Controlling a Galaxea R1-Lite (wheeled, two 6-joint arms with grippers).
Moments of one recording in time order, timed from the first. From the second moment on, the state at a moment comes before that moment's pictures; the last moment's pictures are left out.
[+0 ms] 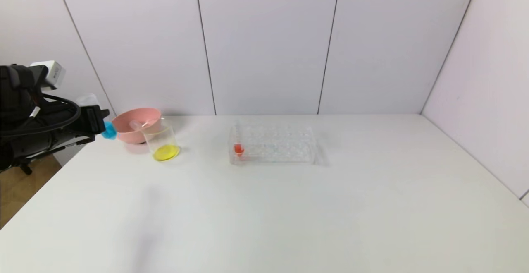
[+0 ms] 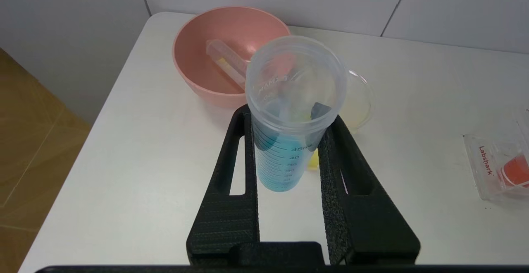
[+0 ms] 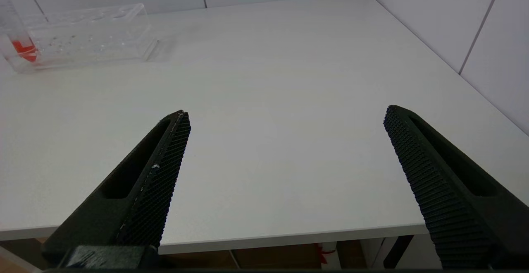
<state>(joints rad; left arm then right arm) 0.11 1.54 -0.82 -0.49 -0.02 -0.08 0.00 0.00 0.00 0.00 -0.04 0.09</state>
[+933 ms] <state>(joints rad) 0.25 1.58 -0.85 -0.48 -0.21 0.04 0.00 0.00 0.00 0.00 -0.04 0.09</state>
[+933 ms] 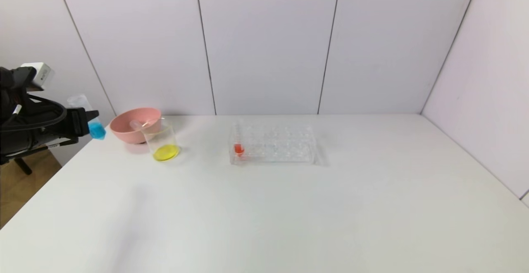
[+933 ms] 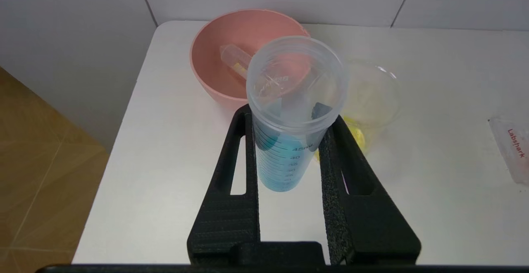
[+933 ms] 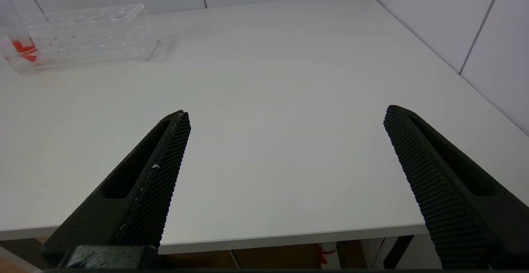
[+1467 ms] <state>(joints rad) 0.26 1.73 -0.98 -0.47 -0.27 0.24 0.00 0.00 0.00 0.00 -0.04 0.09</state>
